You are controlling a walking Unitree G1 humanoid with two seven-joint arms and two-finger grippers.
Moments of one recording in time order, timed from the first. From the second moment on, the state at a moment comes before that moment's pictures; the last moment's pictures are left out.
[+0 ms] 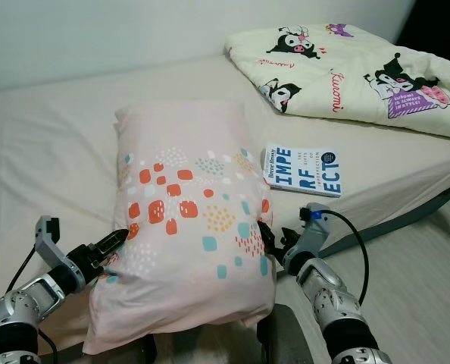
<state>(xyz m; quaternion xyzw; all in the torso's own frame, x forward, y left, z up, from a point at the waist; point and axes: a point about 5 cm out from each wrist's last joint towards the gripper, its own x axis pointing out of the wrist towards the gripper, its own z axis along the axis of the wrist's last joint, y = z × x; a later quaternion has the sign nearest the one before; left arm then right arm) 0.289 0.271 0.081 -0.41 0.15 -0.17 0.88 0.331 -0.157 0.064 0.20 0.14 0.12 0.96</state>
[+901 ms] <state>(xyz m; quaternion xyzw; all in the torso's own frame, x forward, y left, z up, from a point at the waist) 0.277 0.209 0.077 -0.50 0.14 -0.26 0.81 0.325 -0.137 0.050 0.35 0.15 0.25 0.89</state>
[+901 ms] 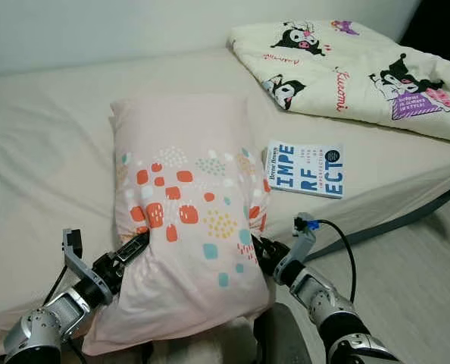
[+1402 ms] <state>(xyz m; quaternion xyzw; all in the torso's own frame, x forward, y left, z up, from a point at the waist) 0.294 0.174 0.075 -0.37 0.16 -0.26 0.88 0.321 -0.133 0.052 0.38 0.14 0.28 0.87</state>
